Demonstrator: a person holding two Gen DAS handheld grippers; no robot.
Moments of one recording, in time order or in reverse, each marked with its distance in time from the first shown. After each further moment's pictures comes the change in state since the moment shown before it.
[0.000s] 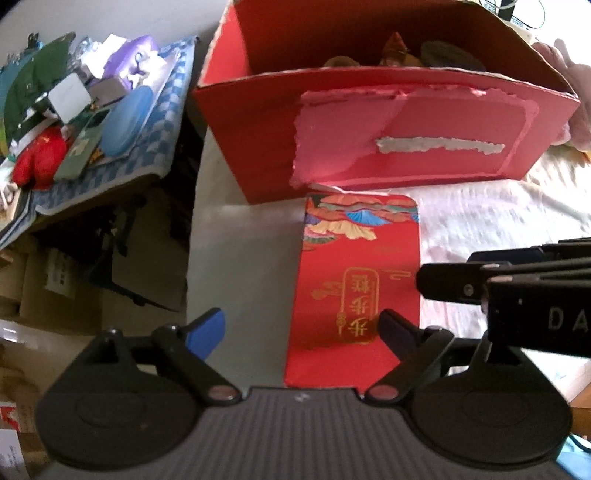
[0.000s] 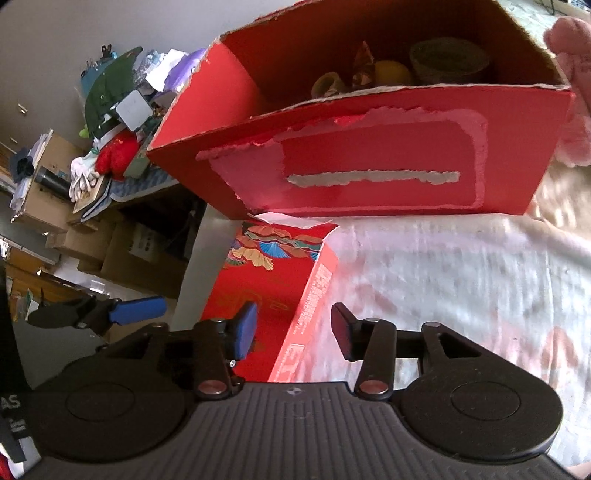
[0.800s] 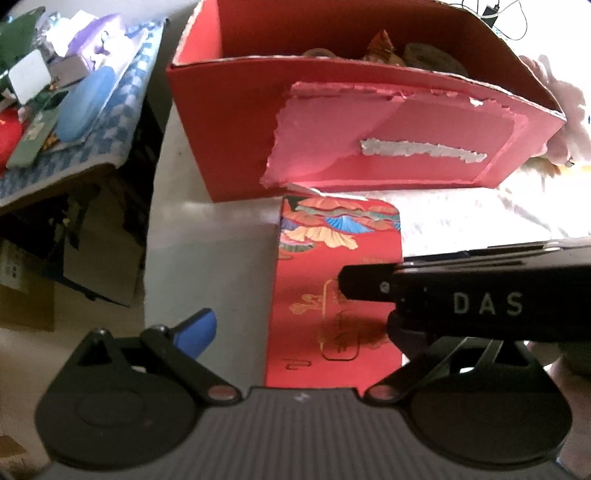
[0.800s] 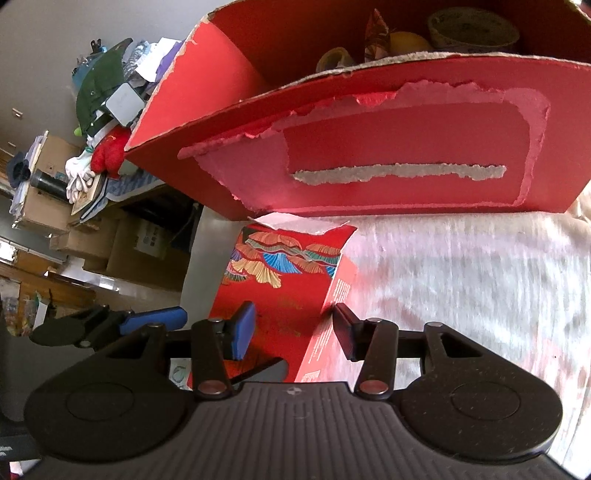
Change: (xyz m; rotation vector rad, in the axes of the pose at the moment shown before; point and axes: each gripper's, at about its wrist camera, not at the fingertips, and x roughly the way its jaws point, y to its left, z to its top) left arm 0.020 0.017 0.010 -0.041 0.028 -0.174; right arm 0.029 -0.005 0.014 0.036 0.053 0.032
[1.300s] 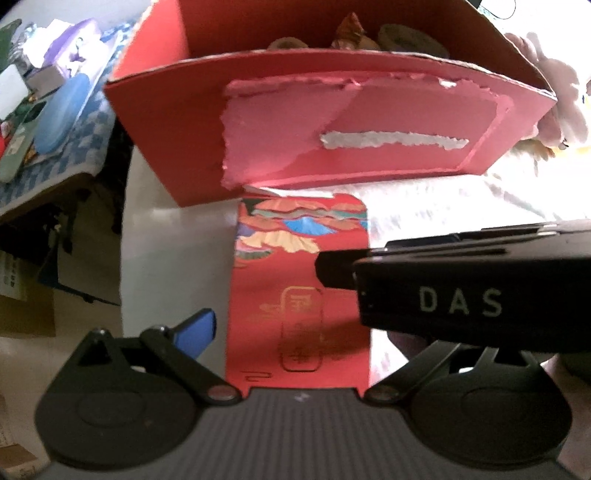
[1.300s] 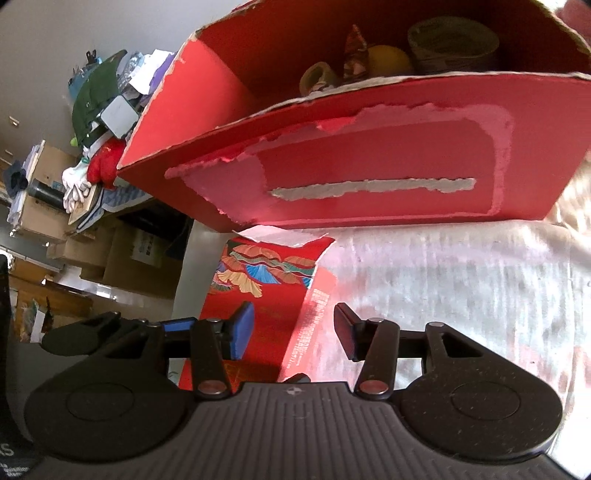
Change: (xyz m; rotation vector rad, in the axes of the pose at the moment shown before) left arm 0.008 -0.029 0.009 0.038 0.045 -0.001; right arm -0.012 -0.012 0.001 0.014 -0.028 -0.006
